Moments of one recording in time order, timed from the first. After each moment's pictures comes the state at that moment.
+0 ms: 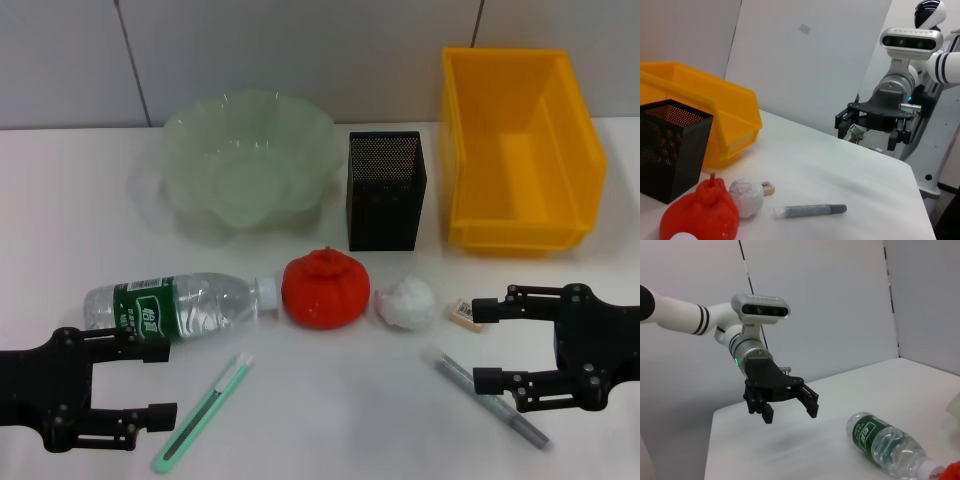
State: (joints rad) left arm -0.43 -1.91 0.71 0.58 2.00 1.89 -1.29; right arm 0.47 2.08 -0.59 -0.79 -2.08 -1.91 1.31
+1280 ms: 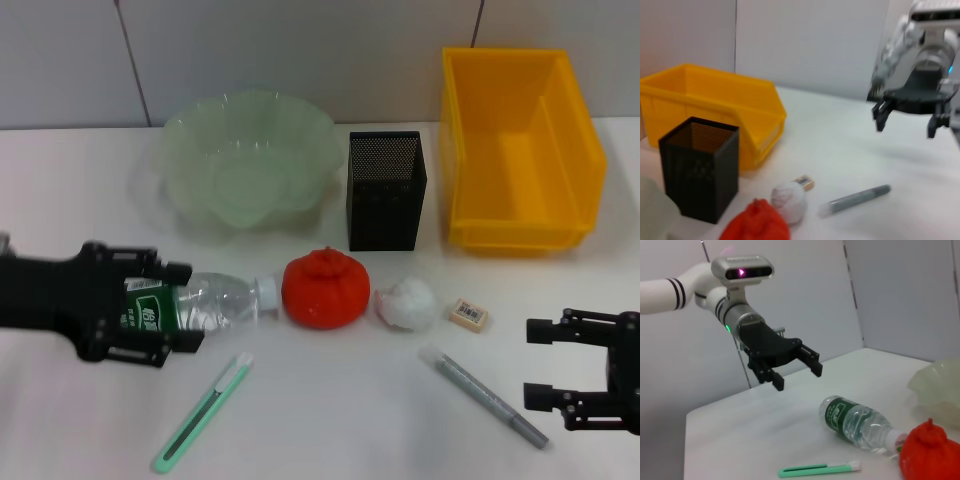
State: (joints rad) left arm -0.50 -1.99 0.73 0.94 2.08 1.86 -1.45; right arm 0.37 2.05 -0.54 -0.80 -2.08 -1.92 1.31
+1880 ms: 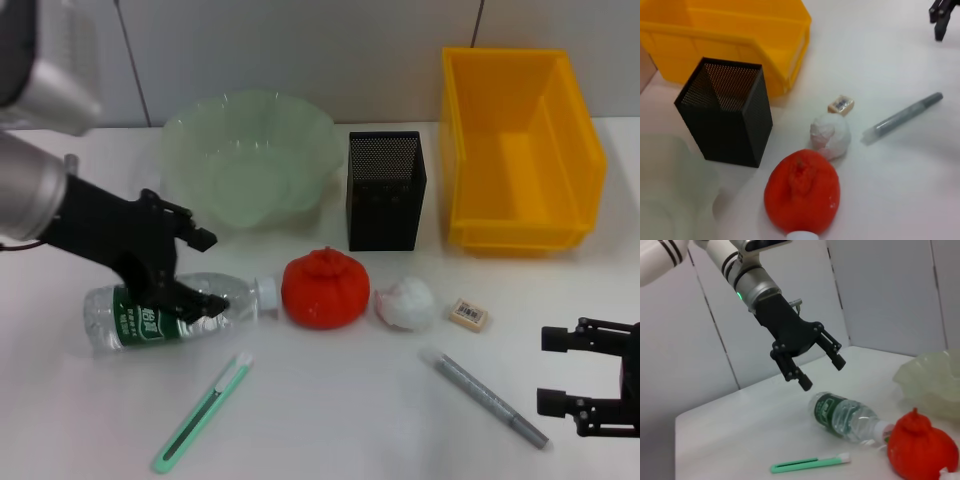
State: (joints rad) left arm -0.69 -2.07 0.95 1.31 2.45 1.79 -1.77; right arm 0.34 2.05 -0.52 -0.80 -2.09 -1.91 1.31
